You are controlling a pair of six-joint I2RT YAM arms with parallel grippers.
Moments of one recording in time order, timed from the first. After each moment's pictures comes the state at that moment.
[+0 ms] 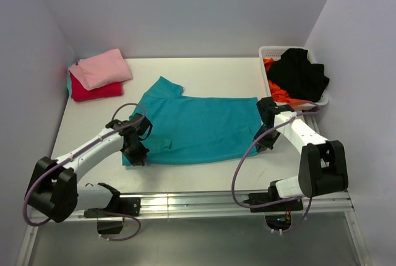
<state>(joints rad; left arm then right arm) -0.49 1.28 0.76 -0.97 -0.12 -1.21 0.14 1.39 0.84 -0.95 0.11 0.83</state>
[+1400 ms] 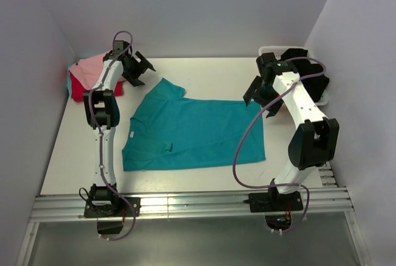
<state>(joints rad) -0.02 2.60 2.41 -0.78 0.32 -0.82 0.13 1.64 1.53 -1.21 0.14 0.77</state>
